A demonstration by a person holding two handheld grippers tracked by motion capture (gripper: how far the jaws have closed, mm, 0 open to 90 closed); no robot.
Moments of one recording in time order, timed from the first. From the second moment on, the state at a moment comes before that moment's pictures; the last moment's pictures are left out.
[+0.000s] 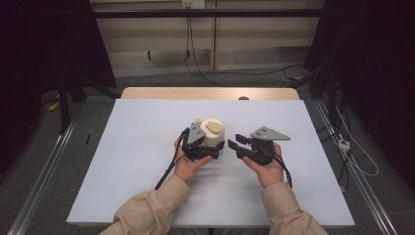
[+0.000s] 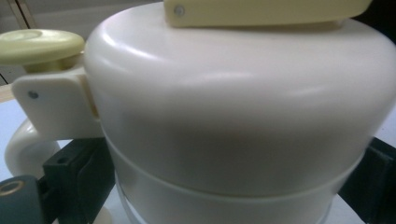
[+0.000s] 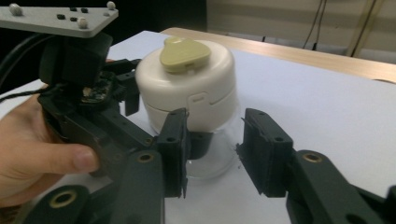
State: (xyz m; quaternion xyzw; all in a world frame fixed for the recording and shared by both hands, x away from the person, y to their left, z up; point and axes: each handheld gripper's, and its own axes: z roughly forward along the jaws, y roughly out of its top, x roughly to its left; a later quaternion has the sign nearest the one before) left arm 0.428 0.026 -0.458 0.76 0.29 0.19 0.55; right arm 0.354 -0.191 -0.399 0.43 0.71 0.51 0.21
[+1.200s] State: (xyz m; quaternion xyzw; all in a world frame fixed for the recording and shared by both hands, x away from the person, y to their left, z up) left arm 0.427 0.025 -0.459 0.76 0.29 0.19 0.55; right arm 0.368 -0.173 -0.393 0.42 0.74 0.50 0.18
